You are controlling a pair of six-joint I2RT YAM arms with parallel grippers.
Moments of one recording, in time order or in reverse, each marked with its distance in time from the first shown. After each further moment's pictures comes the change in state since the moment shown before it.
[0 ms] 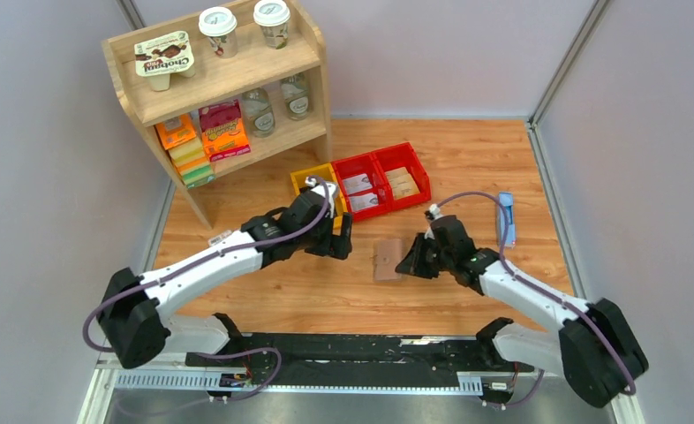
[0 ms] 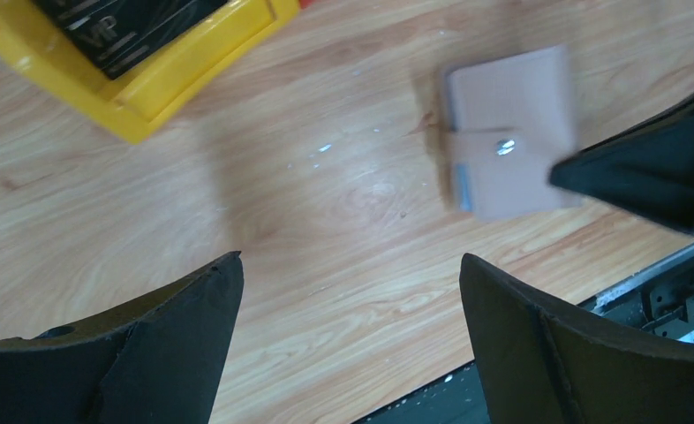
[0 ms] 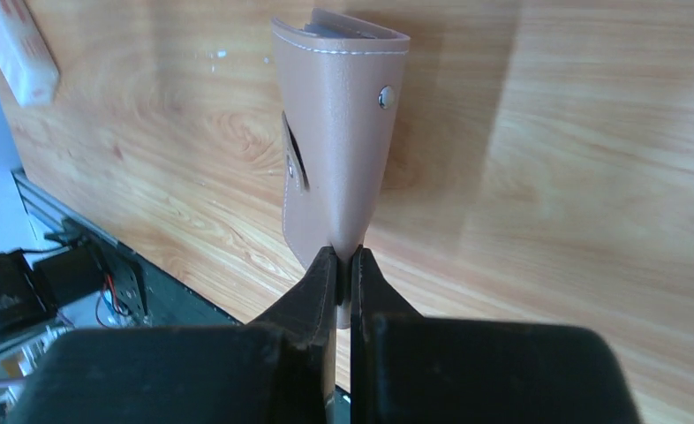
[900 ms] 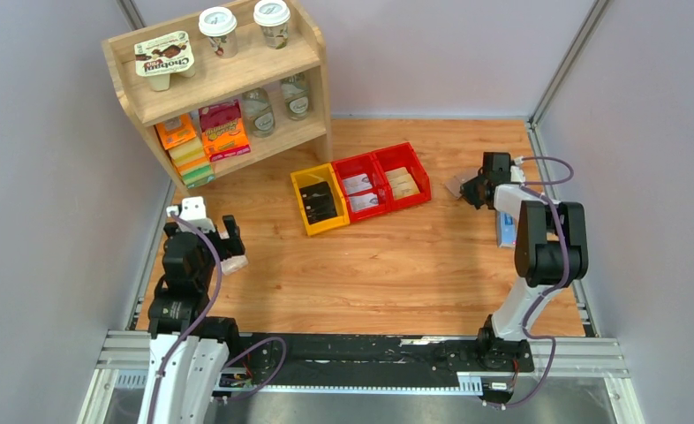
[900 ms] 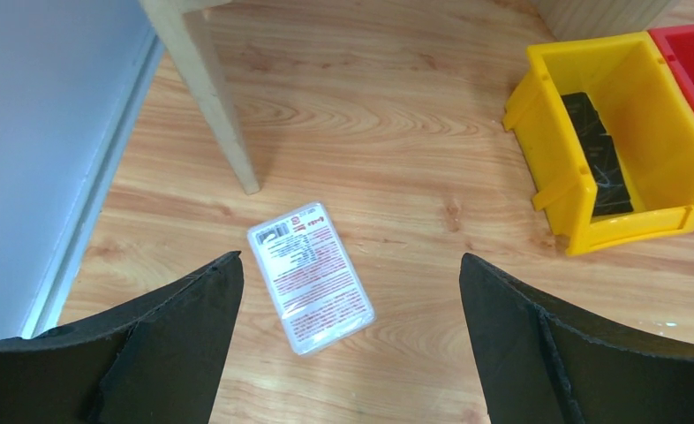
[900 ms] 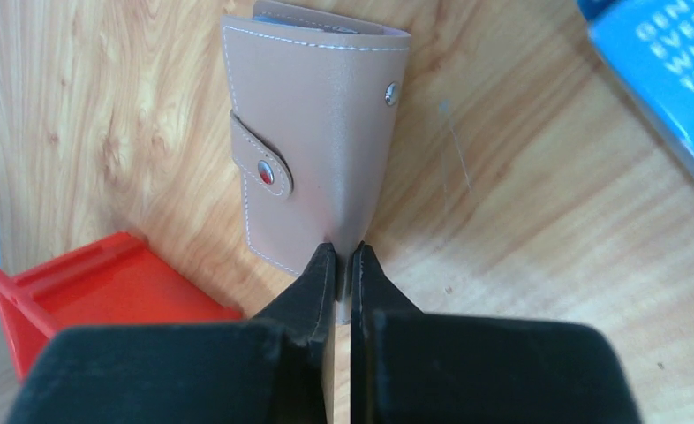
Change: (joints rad) left arm 0.762 -0.869 -0.360 -0.017 -0.053 0.430; right arm -0.577 0.756 0.570 0.134 0.312 0.235
